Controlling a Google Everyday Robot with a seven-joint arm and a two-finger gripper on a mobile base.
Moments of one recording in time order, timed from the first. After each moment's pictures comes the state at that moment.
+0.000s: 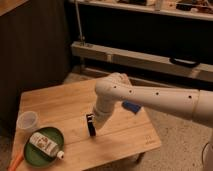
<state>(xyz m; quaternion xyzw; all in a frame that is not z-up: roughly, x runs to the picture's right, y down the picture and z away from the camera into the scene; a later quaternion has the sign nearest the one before) -0.059 0.174 0.704 -0.05 -0.43 -0.82 0.38</state>
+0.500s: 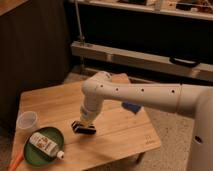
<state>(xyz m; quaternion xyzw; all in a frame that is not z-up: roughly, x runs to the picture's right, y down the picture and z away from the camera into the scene) -0.103 0.155 0.712 -0.02 -0.39 -0.83 0.39</state>
